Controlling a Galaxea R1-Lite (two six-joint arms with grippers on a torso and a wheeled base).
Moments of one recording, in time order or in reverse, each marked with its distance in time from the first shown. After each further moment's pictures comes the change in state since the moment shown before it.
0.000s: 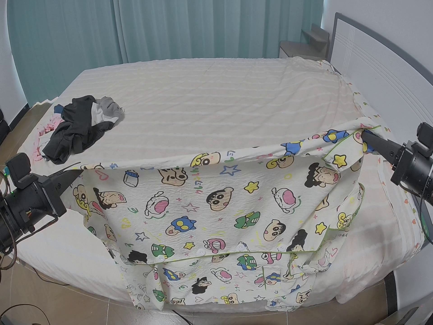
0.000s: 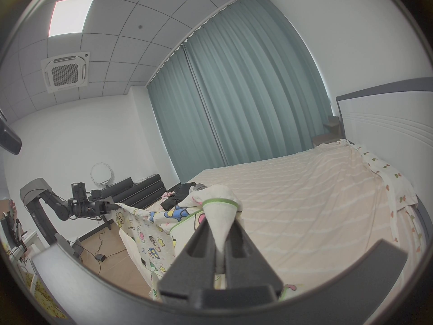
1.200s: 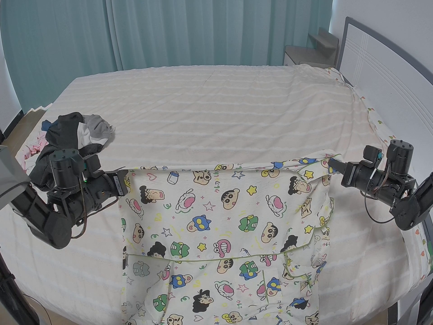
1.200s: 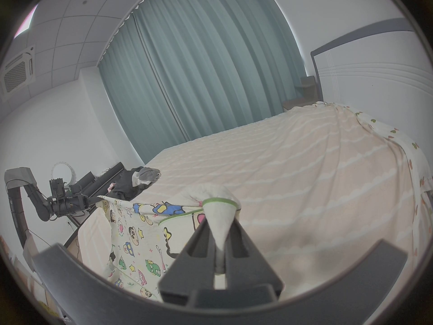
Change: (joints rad) left arm -0.032 0.736 -0.214 -0.366 0.203 0.000; right arm -0.163 0.604 -0.124 -0.213 -0.018 -0.003
